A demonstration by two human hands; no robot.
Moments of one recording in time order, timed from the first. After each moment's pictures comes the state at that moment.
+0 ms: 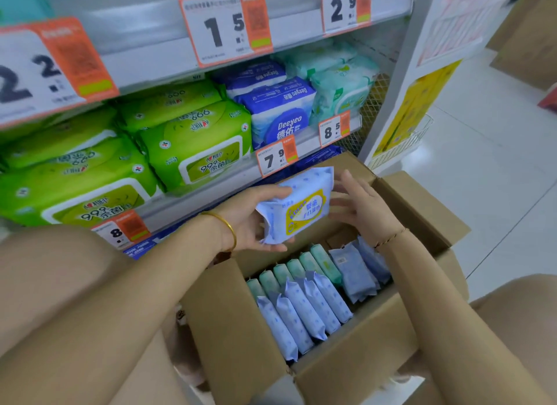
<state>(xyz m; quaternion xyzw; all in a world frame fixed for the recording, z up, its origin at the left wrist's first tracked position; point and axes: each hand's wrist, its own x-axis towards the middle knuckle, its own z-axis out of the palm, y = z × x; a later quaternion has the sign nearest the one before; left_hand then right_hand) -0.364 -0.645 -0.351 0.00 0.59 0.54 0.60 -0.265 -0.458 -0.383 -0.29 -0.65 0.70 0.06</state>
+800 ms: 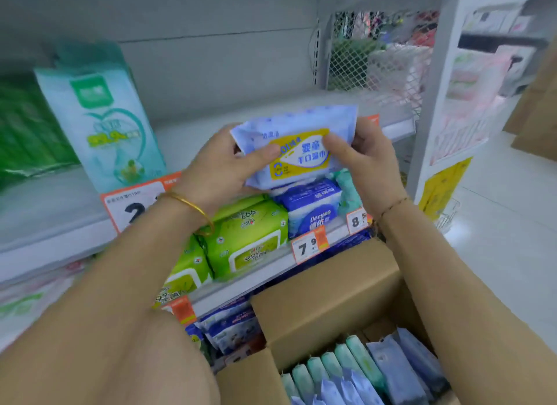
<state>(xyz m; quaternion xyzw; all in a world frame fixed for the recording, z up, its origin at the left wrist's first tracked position) -0.404 -0.679 -0.159 0.30 0.72 0.62 0.10 -0.354 -0.493 -0.194 0.02 -0.69 0.65 0.31</state>
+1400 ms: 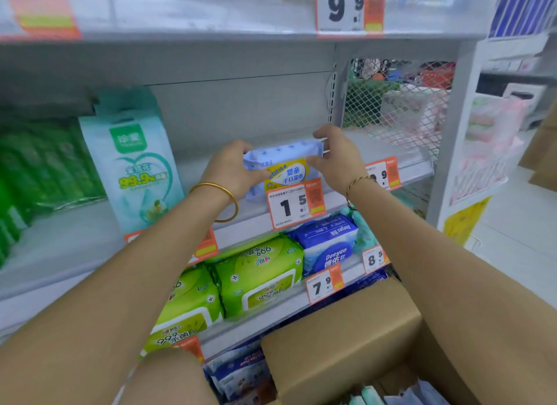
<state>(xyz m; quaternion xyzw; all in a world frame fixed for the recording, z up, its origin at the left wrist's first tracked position) -0.491 -0.672 -0.146 0.21 0.90 0.38 -0.09 -0.459 -0.489 -0.159 -0.08 -0.89 0.35 0.27</state>
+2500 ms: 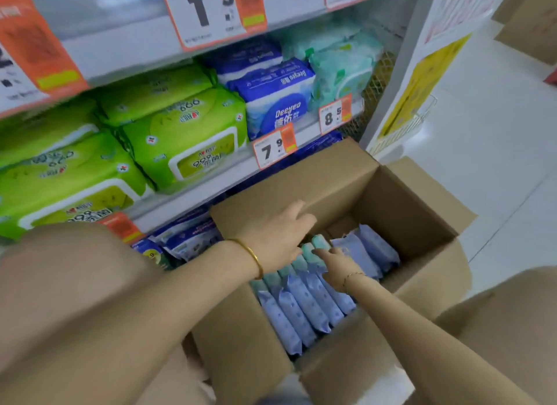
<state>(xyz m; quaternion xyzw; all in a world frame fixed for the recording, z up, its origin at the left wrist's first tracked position) -0.333 -0.628 -0.372 0.54 0.82 0.01 0.18 -0.237 -0.475 -0.539 -0.24 -0.90 0.20 -0.31</state>
